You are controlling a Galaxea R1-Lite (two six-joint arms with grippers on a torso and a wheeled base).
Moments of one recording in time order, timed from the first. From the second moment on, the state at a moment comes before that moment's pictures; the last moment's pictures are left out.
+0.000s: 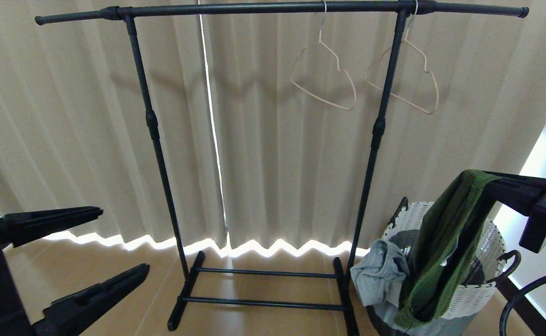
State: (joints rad) left arm -0.58 0.96 -0.62 -0.10 -0.06 0.21; right arm 0.33 1.13 -0.66 -0.31 0.11 -0.15
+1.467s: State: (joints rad) left arm -1.06 2.00 -1.17 -0.40 0.20 -0.10; right arm 0.49 1.11 -0.78 -0.31 0.19 0.01
